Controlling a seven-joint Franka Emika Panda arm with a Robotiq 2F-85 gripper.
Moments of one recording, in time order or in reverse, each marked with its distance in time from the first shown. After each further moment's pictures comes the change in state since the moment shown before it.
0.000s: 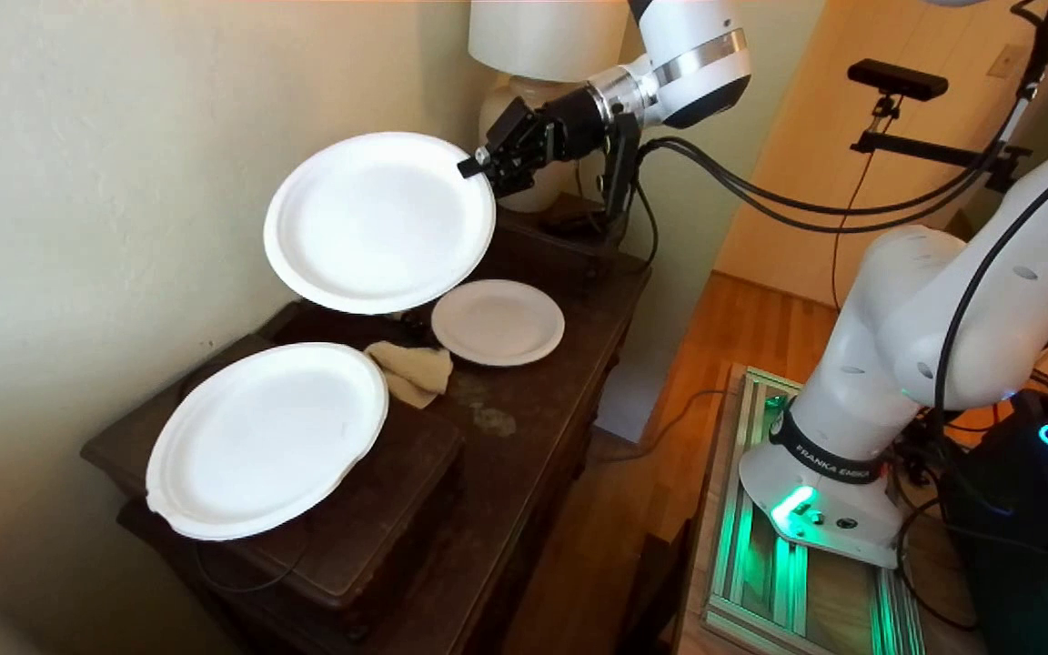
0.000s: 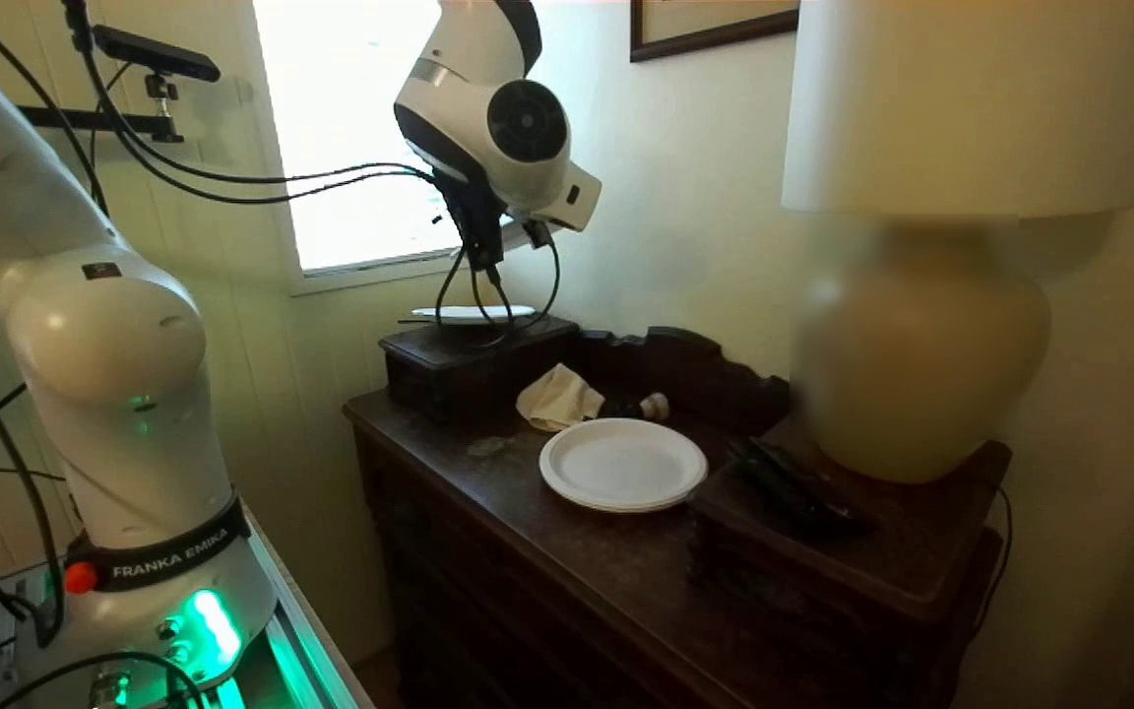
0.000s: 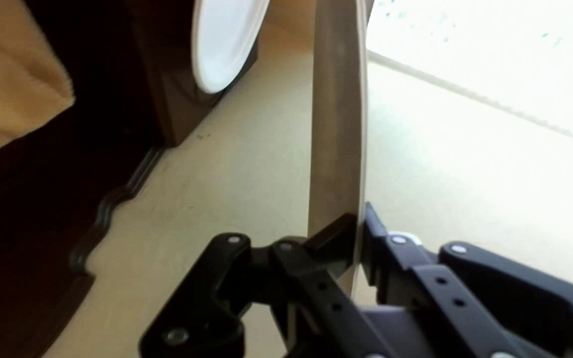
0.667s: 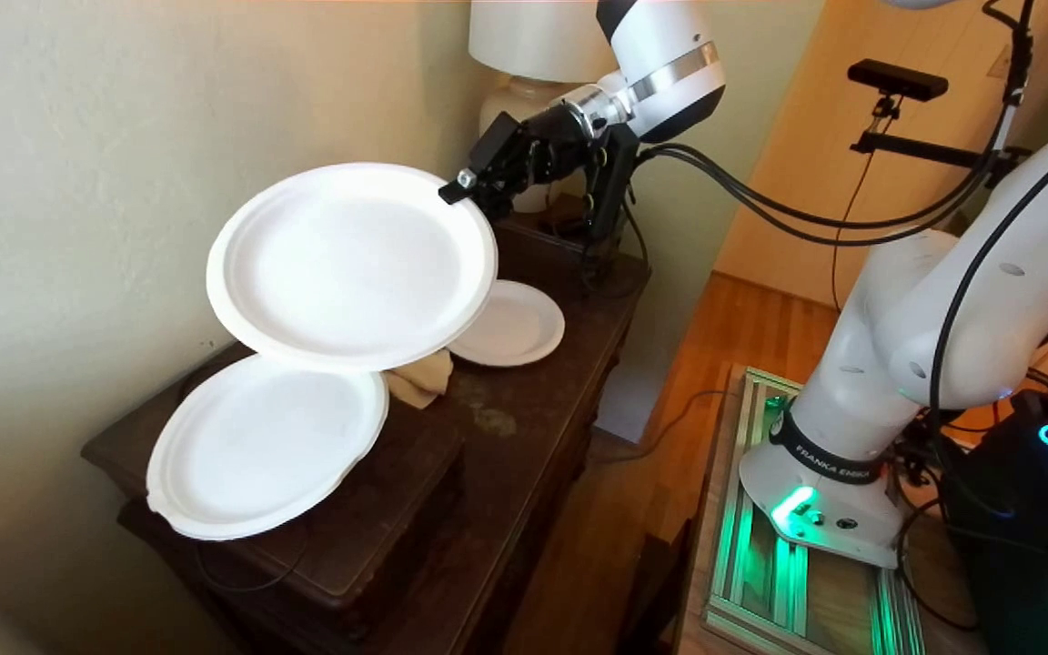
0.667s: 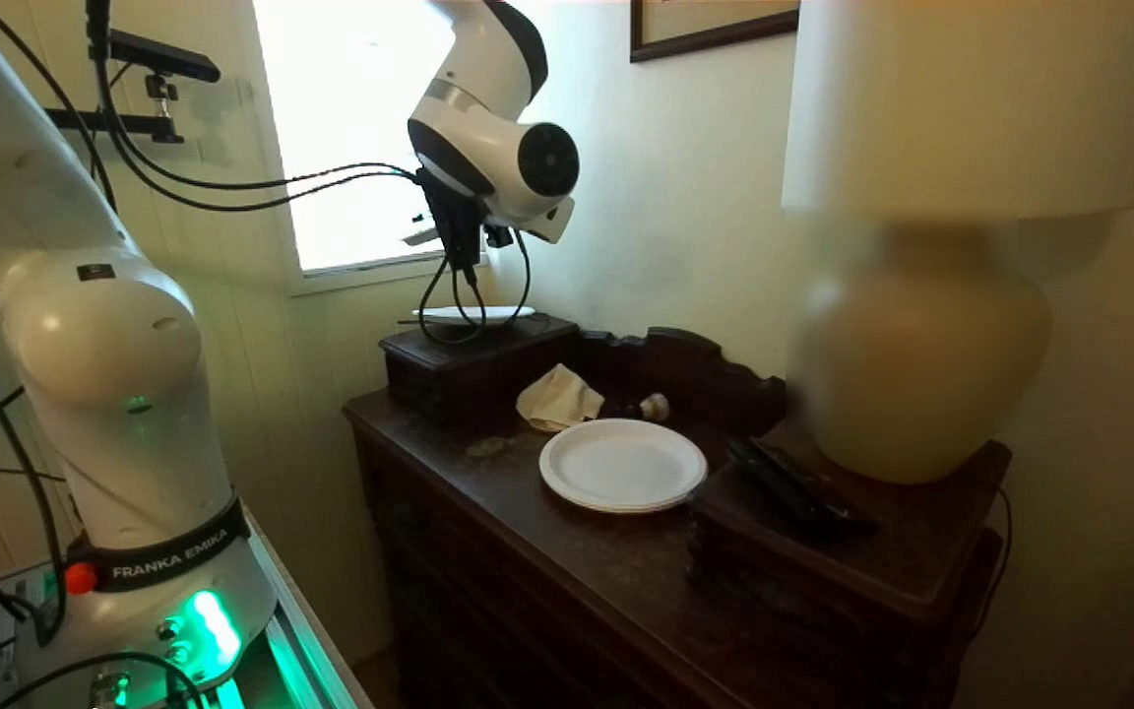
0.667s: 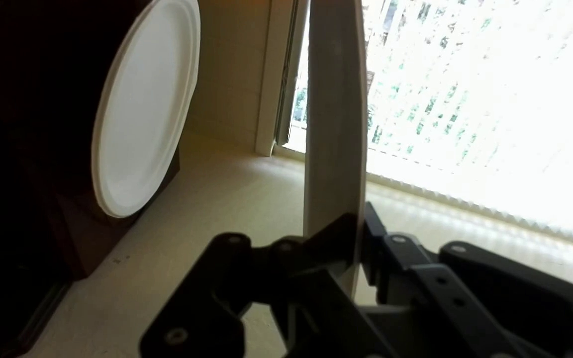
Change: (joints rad) arm -0.031 0.088 0.072 0.030 0.012 -0.276 0.013
